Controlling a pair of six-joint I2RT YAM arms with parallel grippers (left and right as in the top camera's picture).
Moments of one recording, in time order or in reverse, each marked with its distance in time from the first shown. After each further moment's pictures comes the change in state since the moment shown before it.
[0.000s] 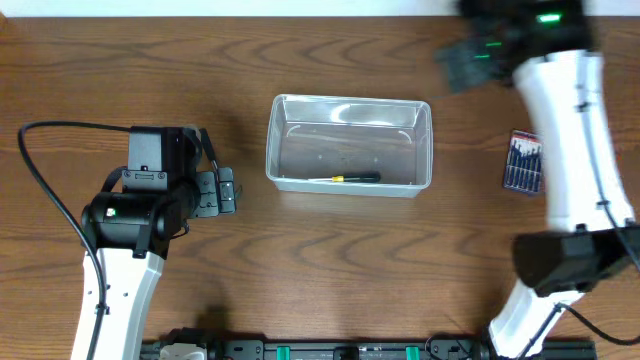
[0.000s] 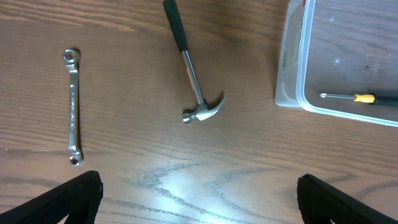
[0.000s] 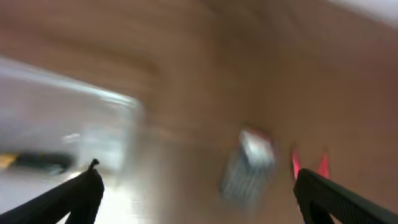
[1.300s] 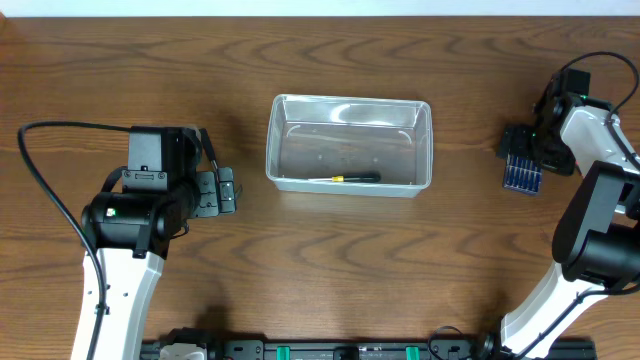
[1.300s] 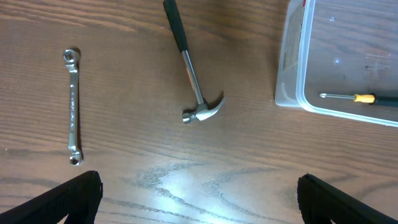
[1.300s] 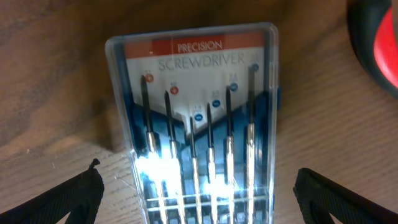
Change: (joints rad) left arm 0.000 0.000 0.000 0.000 0.000 0.000; right arm -0.344 0.066 -0.812 0.628 -0.091 0.122
